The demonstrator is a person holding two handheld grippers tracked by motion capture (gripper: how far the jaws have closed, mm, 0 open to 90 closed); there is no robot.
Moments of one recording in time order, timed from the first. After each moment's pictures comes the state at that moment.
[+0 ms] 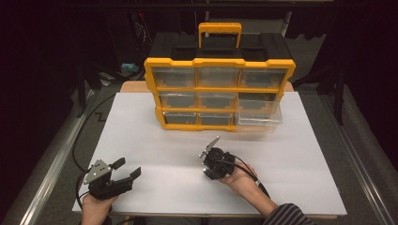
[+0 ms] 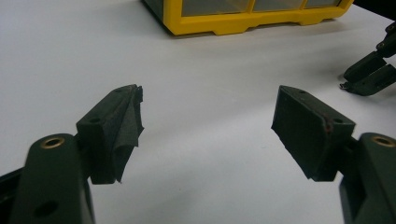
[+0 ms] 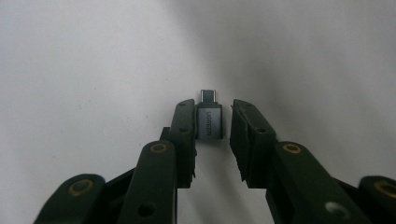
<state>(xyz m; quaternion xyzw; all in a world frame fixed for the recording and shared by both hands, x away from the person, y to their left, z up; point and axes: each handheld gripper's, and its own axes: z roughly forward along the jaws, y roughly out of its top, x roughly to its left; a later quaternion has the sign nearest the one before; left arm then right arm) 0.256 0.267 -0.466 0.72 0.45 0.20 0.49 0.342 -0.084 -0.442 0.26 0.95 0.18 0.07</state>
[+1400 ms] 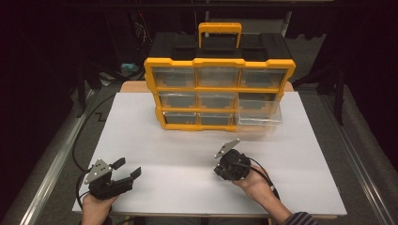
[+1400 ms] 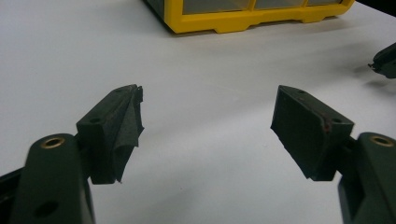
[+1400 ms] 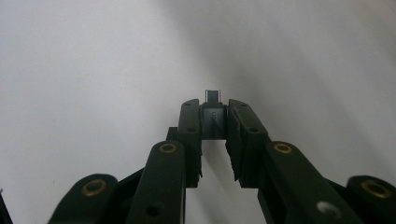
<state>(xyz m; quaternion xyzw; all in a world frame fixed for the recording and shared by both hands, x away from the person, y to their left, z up) 0.256 0.267 -0.466 0.73 0.45 0.20 0.48 0.329 -0.129 -0.433 0.28 0.92 0.25 0.09</state>
